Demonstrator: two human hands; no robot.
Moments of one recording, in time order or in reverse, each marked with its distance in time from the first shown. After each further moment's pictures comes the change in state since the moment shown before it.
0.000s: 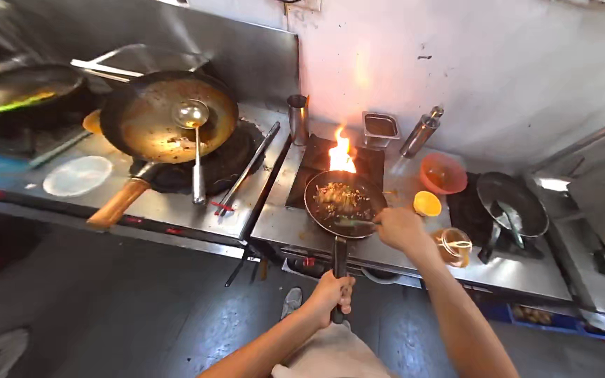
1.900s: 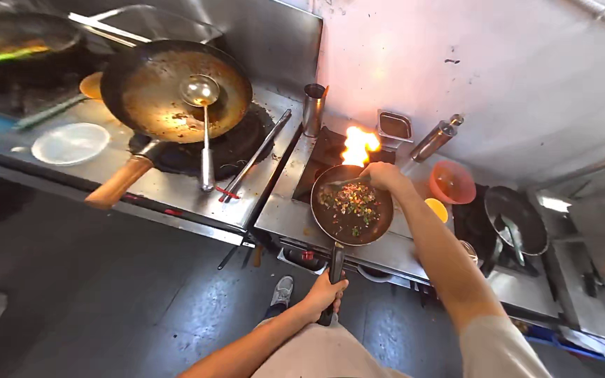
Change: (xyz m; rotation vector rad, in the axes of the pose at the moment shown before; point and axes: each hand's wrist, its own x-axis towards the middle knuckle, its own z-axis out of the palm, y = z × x) left_hand 0.059 -0.029 -0.061 0.179 -0.015 0.025; right_hand 0.181 -0.028 -0.043 -0.212 0.027 -0.238
